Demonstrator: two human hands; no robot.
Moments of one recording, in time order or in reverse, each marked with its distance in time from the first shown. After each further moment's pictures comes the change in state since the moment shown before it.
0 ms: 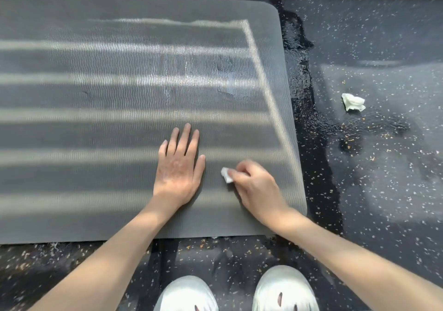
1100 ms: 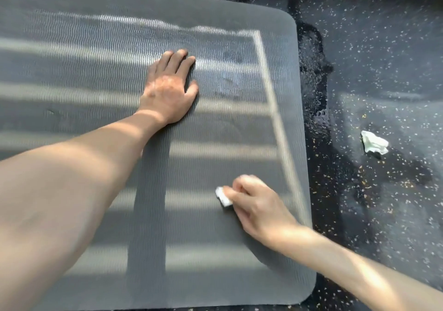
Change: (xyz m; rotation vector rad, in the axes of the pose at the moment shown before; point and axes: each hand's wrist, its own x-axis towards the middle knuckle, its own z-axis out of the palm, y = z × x) left_hand 0.226 -0.055 -0.028 -0.158 0.108 -0.008; right_hand 0.072 0.033 -0.020 0.106 -0.106 -0.159
